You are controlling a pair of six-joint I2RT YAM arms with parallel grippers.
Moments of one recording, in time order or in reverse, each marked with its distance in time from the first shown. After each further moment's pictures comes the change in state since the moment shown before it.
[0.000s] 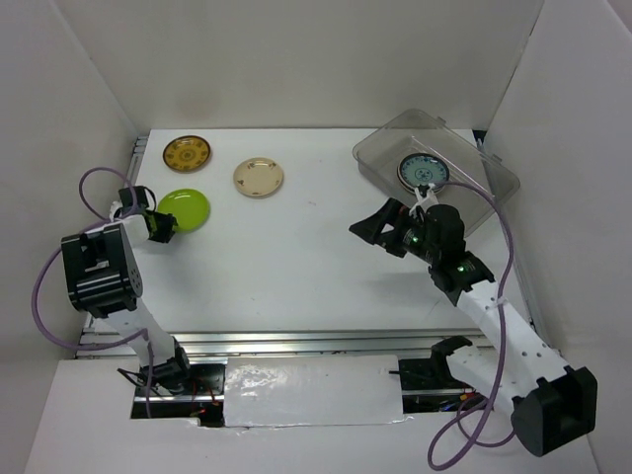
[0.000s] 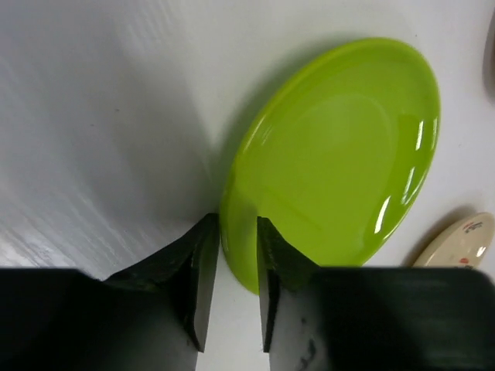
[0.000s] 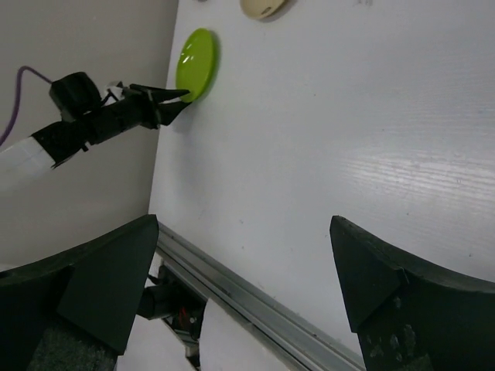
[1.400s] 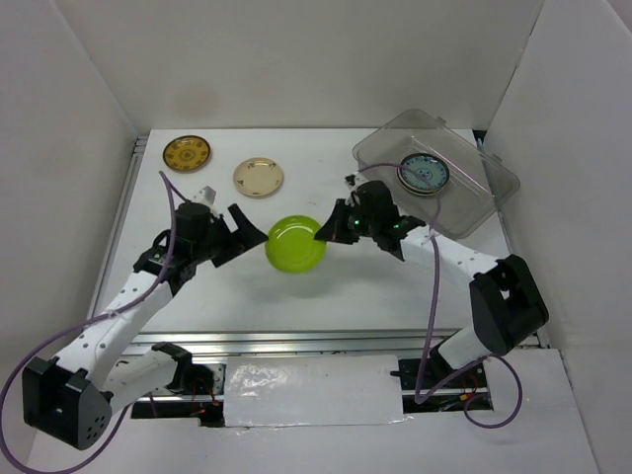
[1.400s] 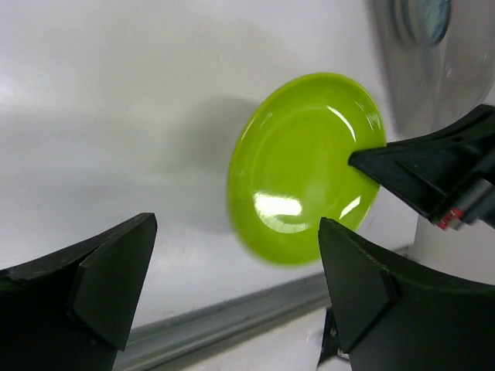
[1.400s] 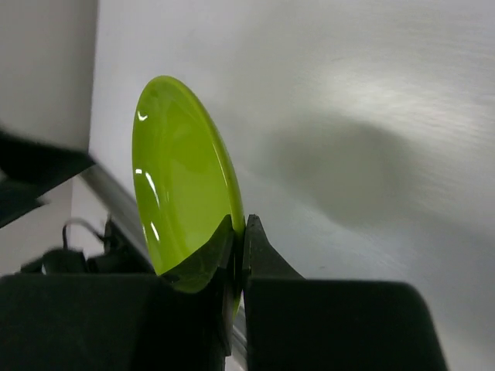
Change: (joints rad) left arm -0.673 -0.755 -0.197 -0.277 0.185 0.213; right arm 0.222 0.569 0.250 0.110 -0.032 -0.147
